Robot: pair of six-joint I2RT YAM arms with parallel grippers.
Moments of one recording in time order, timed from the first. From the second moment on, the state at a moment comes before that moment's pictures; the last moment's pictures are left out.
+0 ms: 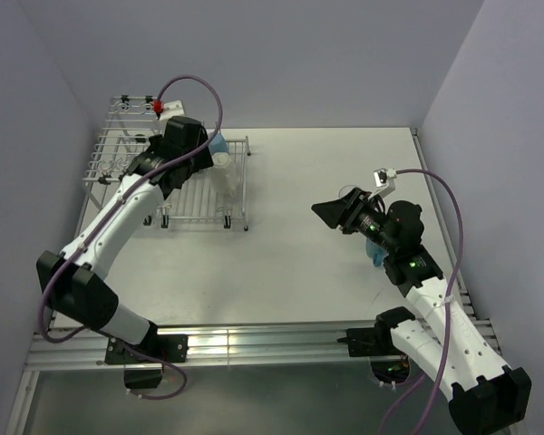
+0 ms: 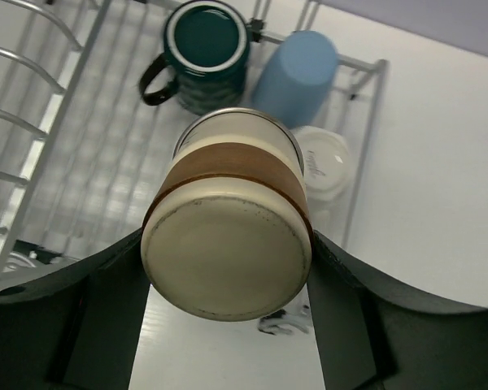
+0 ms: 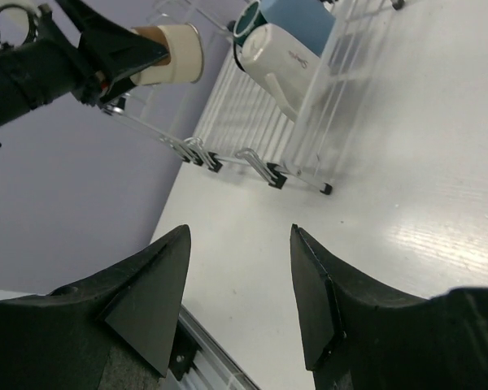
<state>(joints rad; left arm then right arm) -0.45 1.47 1.48 -0.61 -0.48 -0.51 0.29 0.72 0.60 0.03 -0.38 0.79</state>
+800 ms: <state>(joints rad) -0.32 1.83 1.68 -0.73 -0.54 -0.44 0.29 0.72 0.60 -0.09 -0.39 0.71</state>
